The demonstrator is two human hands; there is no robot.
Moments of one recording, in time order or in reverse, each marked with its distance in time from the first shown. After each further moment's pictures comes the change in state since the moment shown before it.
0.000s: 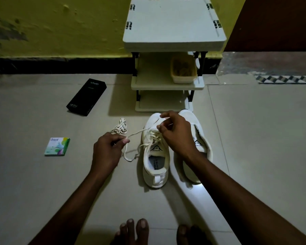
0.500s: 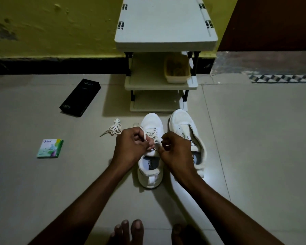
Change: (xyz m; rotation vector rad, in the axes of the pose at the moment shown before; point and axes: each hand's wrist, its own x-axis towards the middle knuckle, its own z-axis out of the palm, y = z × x) left_hand -0.007 0.060 0.051 -0.337 -0.243 -0.134; right_hand -0.048 0.028 0.001 -0.095 0.048 0.086
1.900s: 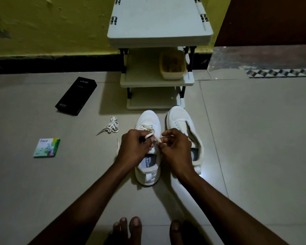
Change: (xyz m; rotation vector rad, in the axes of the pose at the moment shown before) left_hand 0.006 -0.015 0.015 0.304 -0.041 0.169; right_hand -0.002 0.006 -0.003 0.312 0.072 0.137
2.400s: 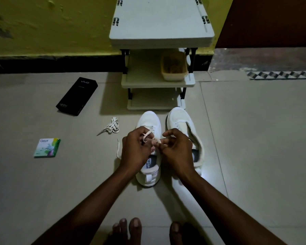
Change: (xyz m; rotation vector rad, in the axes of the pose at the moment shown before) left_hand -0.007 0.001 0.011 -0.058 0.122 -0.056; right_hand 0.003 0.003 0.001 0.000 -0.027 0.009
